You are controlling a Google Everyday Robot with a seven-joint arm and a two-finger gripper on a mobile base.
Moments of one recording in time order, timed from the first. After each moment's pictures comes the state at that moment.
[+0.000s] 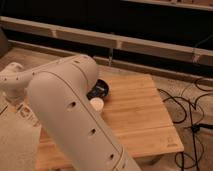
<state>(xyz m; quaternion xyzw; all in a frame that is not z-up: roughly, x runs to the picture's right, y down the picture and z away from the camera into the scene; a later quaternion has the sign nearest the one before) -0.474 0.085 0.785 -0.32 -0.11 0.25 0.91</state>
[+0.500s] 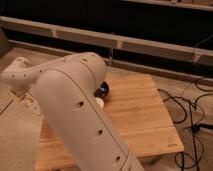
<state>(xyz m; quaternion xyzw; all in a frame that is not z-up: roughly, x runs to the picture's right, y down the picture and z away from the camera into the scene) -0.443 0.010 0.799 -0.22 -0.20 0.26 0.92</state>
